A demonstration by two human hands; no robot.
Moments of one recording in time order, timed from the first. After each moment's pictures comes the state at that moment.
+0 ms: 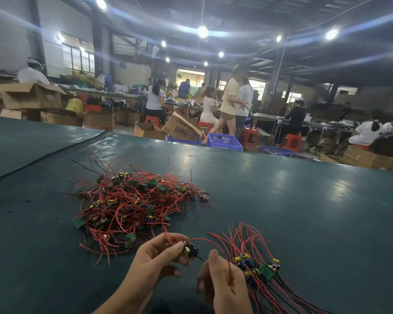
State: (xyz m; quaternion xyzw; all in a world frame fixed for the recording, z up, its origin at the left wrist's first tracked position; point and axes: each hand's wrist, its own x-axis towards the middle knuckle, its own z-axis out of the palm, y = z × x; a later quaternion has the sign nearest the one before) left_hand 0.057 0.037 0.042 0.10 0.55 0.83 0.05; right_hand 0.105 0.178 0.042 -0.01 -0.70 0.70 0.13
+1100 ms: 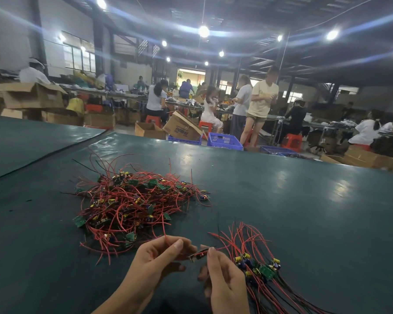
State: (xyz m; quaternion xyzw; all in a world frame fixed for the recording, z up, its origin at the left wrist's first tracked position) left_hand 0.057 0.036 0.040 0.11 0.57 0.82 0.06; right_hand 0.103 0.171 0.040 -0.05 -0.70 0.70 0.16
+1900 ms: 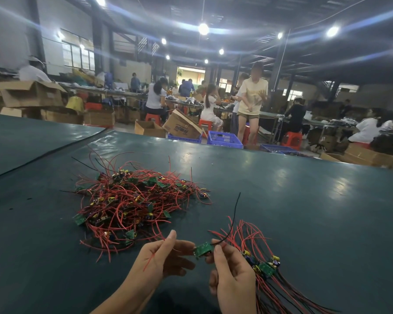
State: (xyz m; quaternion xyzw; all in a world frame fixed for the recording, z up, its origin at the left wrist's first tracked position) left_hand 0.056 0.041 0.042 0.07 0.58 0.80 0.10; right_hand 0.094 0.178 0.038 -0.09 -0.63 0.74 0.21
